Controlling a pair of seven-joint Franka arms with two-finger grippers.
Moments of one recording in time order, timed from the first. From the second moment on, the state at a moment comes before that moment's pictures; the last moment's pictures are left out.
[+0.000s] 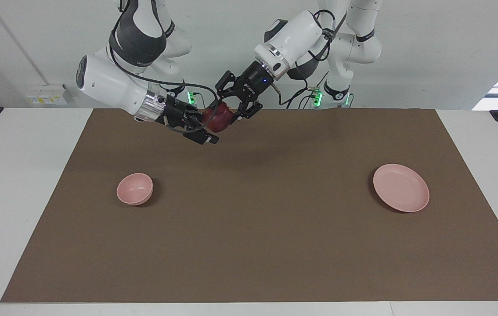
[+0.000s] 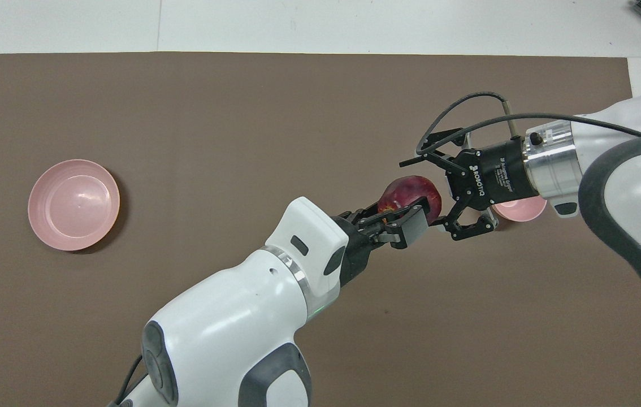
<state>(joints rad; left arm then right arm) -0.32 0.02 -0.56 -1.97 -0.84 2.94 -0.24 0.24 0.07 -0.12 -1.79 0.87 1.77 1.06</state>
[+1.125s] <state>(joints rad) -0.32 0.02 -0.55 -1.96 -0.84 2.94 -0.28 0.24 0.06 -0.12 -1.78 0.92 1.77 1.06</state>
